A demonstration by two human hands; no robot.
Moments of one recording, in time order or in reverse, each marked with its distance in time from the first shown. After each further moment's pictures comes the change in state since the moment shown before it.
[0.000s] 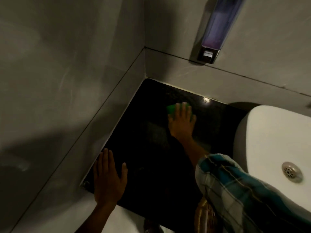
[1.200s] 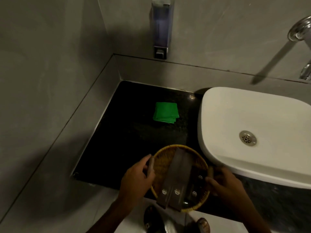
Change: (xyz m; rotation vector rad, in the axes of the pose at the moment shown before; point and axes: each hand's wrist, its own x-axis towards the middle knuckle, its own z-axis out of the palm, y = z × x) left_hand -0.094 0.135 -0.056 -0.429 -0.412 0.177; right_hand -0.284 0.180 -0.145 0.544 -0.386 0.436
